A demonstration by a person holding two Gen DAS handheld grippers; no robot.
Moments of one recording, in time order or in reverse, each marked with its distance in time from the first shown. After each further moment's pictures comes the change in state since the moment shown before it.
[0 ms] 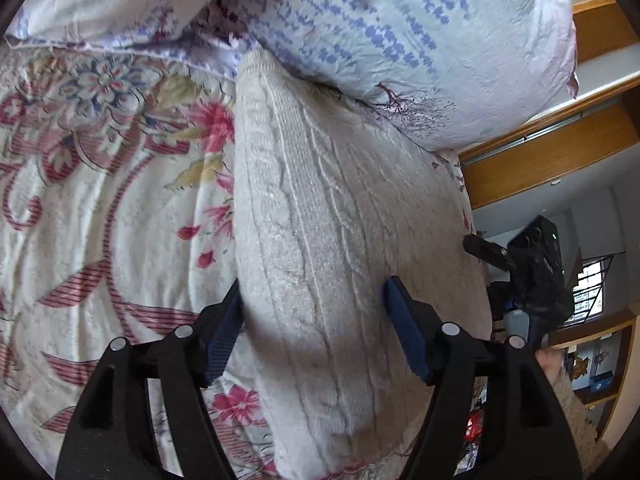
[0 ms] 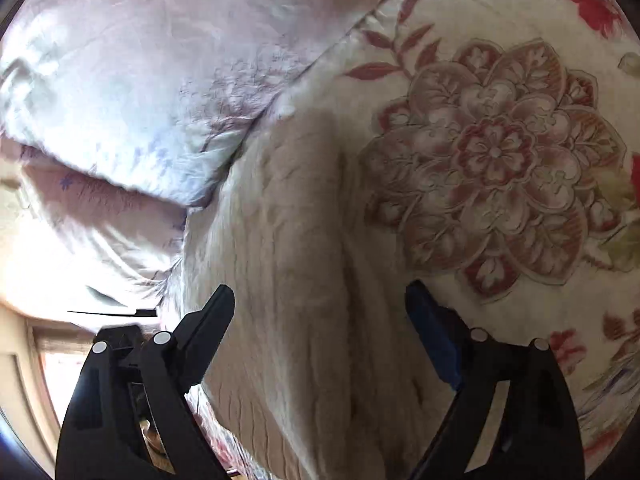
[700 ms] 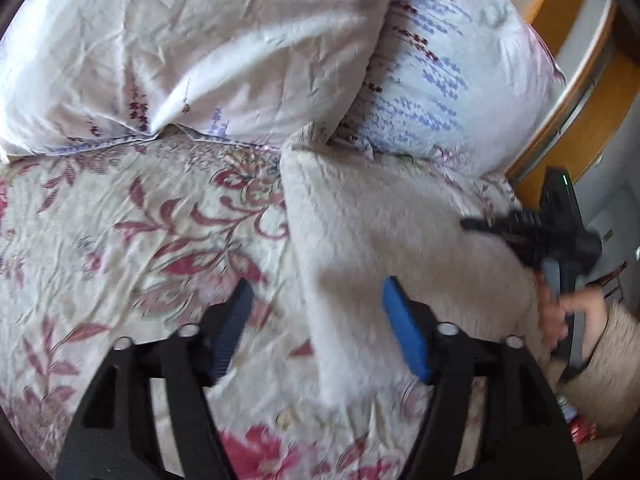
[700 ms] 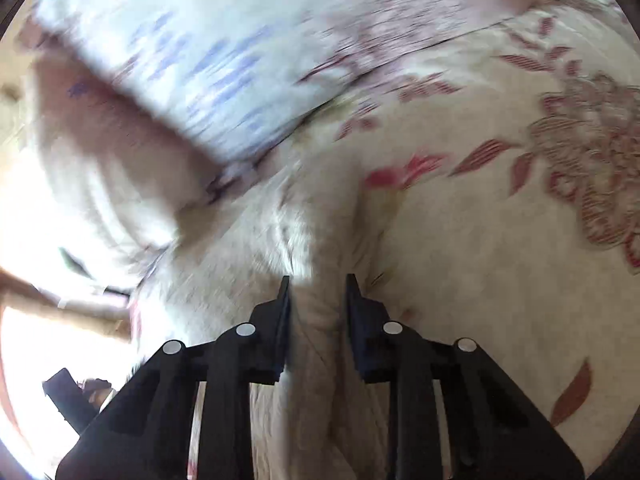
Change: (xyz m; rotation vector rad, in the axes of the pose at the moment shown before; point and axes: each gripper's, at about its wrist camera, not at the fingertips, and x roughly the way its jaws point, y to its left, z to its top) left arm -0.122 0.032 -0.061 0.239 -0.271 0.338; right arm 0.078 0.100 -0.034 -0.138 -0.102 -0.115
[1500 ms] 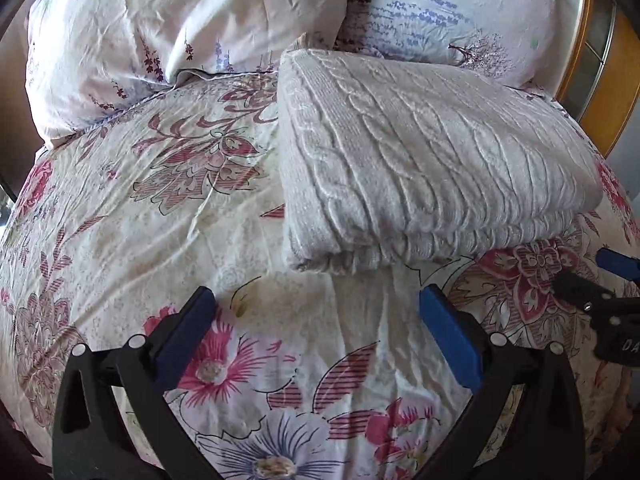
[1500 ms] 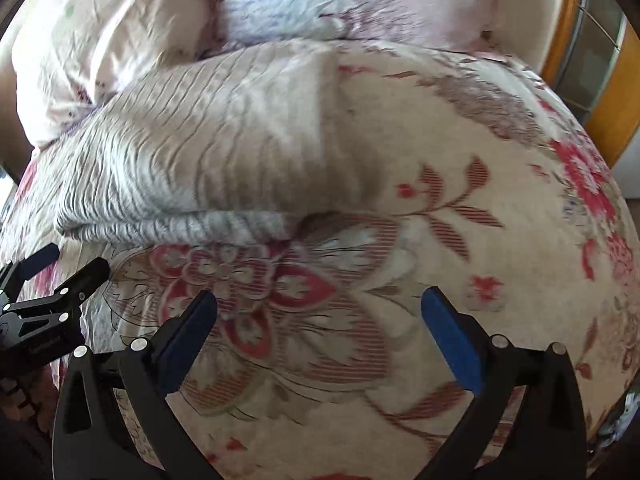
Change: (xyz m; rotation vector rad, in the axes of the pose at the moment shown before) left arm 0.011 -0.017 -0.095 0.108 0.055 0.286; right arm -0.025 0.016 -0.174 -0.412 -0.108 -0.463
